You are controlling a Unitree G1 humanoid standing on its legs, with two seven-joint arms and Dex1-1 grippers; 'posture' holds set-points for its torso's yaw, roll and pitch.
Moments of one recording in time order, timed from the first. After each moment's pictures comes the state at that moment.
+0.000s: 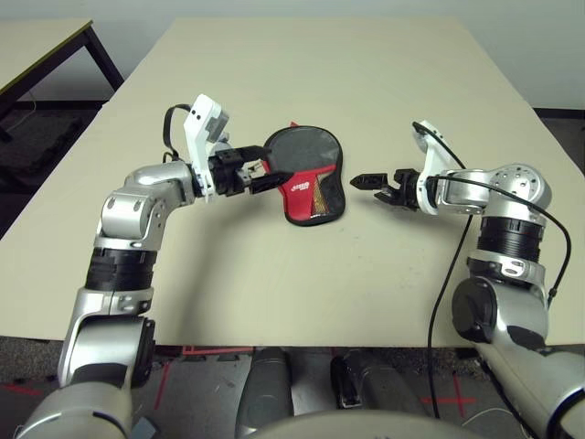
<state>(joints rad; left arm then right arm) -0.55 0.62 0.05 0.05 -0.41 0.69 -0.95 -0.87 -0.17 -0.42 0.31 0.62 1.59 0.07</state>
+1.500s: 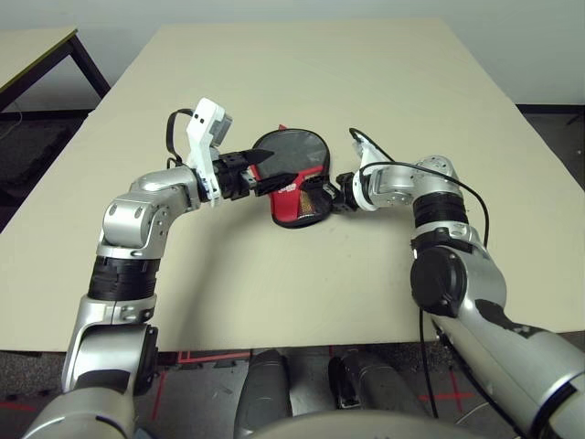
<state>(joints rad) -0.58 0.59 0.06 0.02 -0.45 0.71 -0.87 -1.10 0.06 -0.63 0.82 0.54 1.32 -0.04</state>
